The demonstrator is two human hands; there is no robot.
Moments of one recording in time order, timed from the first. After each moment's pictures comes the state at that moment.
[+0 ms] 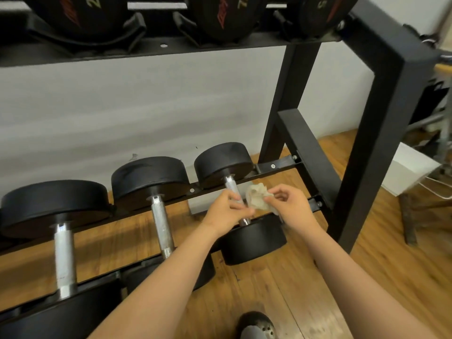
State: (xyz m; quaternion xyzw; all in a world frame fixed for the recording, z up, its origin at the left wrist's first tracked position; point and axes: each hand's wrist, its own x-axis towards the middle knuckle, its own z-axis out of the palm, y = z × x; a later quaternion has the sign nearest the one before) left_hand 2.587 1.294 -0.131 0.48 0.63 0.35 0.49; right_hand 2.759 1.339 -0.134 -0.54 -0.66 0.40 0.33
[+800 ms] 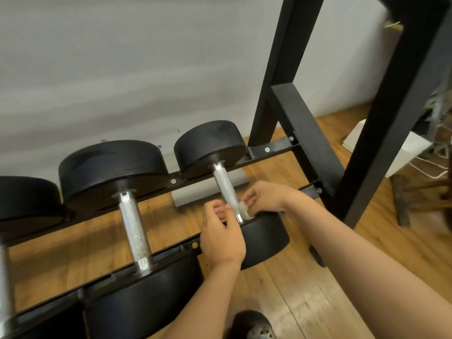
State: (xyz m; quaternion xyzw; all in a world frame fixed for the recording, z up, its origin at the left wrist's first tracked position) left_hand 2.634 1.289 -0.210 0.33 0.76 0.49 0.27; right_hand 2.726 1.399 -0.159 -0.53 -0.73 0.42 -0.10
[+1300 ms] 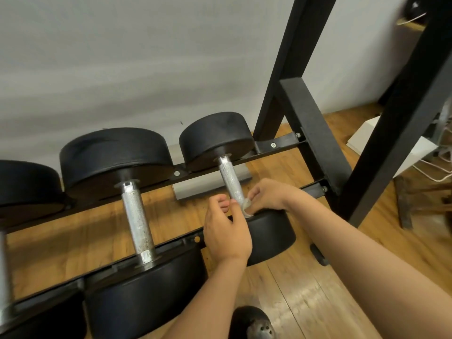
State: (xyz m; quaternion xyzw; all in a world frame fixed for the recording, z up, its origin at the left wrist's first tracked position) left_hand 2.634 1.291 -0.213 0.32 0.76 0.49 0.27; right_hand 2.715 1.397 -0.163 -0.56 -0.73 0.39 -0.10
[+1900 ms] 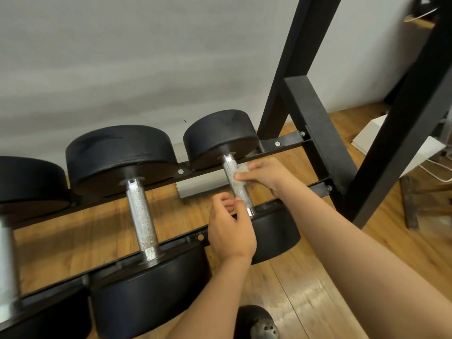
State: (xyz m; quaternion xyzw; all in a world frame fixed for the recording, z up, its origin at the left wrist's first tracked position) left_hand 2.634 1.289 -0.208 0.30 0.76 0.51 0.29; right_hand 2.695 1.419 -0.175 -0.61 -0.57 0.52 0.19
